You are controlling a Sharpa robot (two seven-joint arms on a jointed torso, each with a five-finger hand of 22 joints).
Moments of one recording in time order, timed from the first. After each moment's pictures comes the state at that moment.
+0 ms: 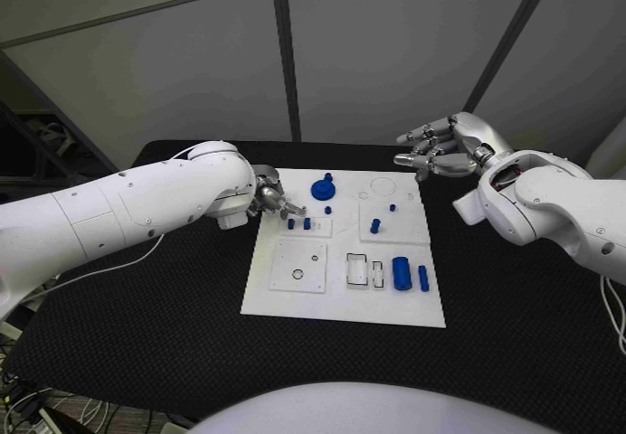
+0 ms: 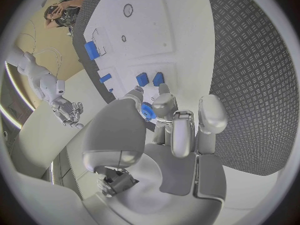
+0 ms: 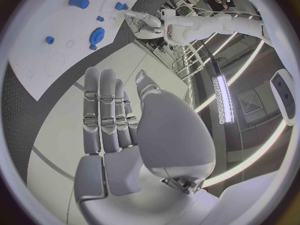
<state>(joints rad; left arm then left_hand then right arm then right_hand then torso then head) 1.22 -0.70 0.03 1.29 -1.07 0.14 -0.57 1.10 -0.16 0.15 0.29 0.05 1.18 0.02 0.09 1.16 1.47 -0.04 0.78 1.28 1.47 -0.11 1.50 1.31 0.09 1.30 0.00 1.27 1.14 1.23 -0.83 0.04 1.50 -0.81 -0.41 0.06 1.43 -0.15 0.13 0.23 0.07 0.94 0.14 0.07 0.07 1.11 0.06 0.51 0.58 1.35 -0.01 0.56 0.59 0.18 1.15 0.10 0.60 0.52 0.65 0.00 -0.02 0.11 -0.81</state>
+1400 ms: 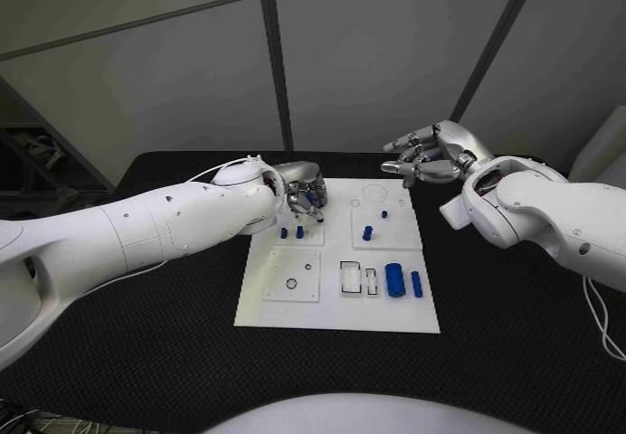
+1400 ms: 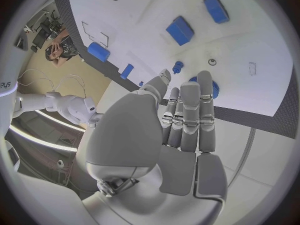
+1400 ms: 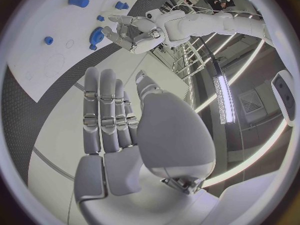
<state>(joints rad) 1.23 -0.54 -0.05 1.16 -1.35 -0.13 -0.08 1.45 -0.17 0.28 0.02 0.06 1.04 0.14 0.06 0.30 1.15 0.08 0.08 0.17 1.39 0.00 0.90 0.79 0.20 1.09 0.11 0.76 0.68 1.23 -0.81 0.04 1.49 -0.81 -0.41 0.05 1.43 -0.15 0.13 0.23 0.08 0.94 0.14 0.07 0.07 1.11 0.06 0.51 0.58 1.35 -0.01 0.56 0.59 0.18 1.15 0.10 0.59 0.52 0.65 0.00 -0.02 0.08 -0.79</state>
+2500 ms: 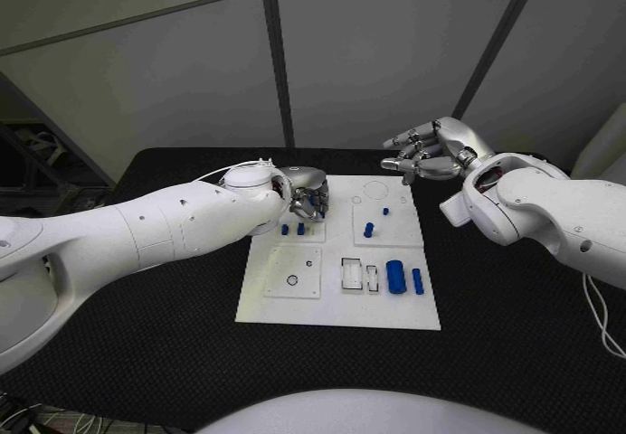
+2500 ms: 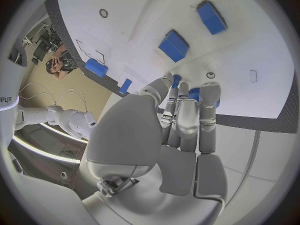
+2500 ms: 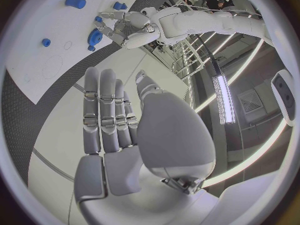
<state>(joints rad) 1.22 -0.50 -0.07 1.12 -1.45 -0.09 -0.06 1.44 -0.16 0.34 -0.02 0.08 1.08 0.13 0.06 0.24 1.18 0.08 0.10 0.08 1.46 -0.01 1.22 1.07 0.19 1.19 0.10 1.01 0.93 1.23 -0.80 0.04 1.49 -0.81 -0.41 0.05 1.43 -0.15 0.13 0.23 0.08 0.94 0.14 0.07 0.07 1.11 0.06 0.51 0.57 1.35 -0.01 0.56 0.59 0.18 1.15 0.10 0.59 0.52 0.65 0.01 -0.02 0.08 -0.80</state>
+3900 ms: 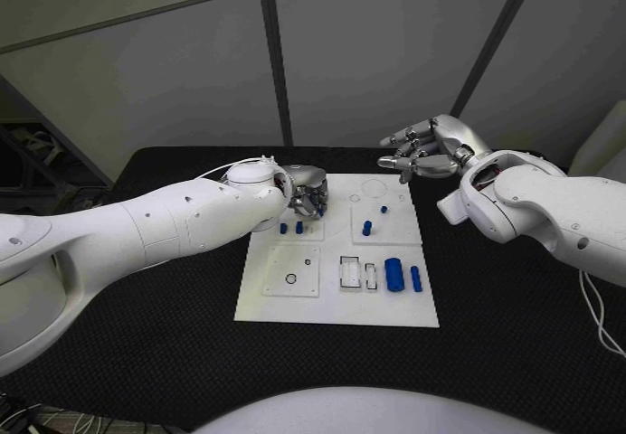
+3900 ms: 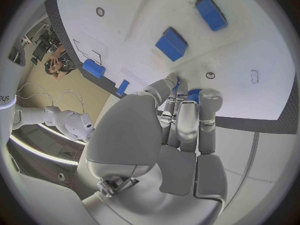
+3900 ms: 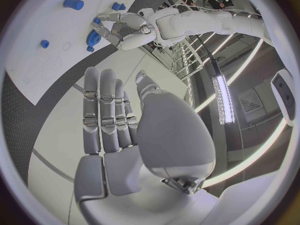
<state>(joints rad) 1.22 -0.47 -0.07 1.08 -1.45 -0.06 -0.07 1.45 -0.11 0.44 -0.08 0.07 1.14 0.13 0.07 0.22 1.24 0.06 0.13 0.07 1.46 -0.01 1.27 1.10 0.19 1.21 0.09 1.11 1.04 1.23 -0.80 0.04 1.50 -0.81 -0.41 0.05 1.43 -0.15 0.13 0.23 0.08 0.94 0.14 0.07 0.07 1.11 0.06 0.51 0.57 1.35 -0.01 0.56 0.59 0.18 1.16 0.10 0.59 0.52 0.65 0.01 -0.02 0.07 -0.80</state>
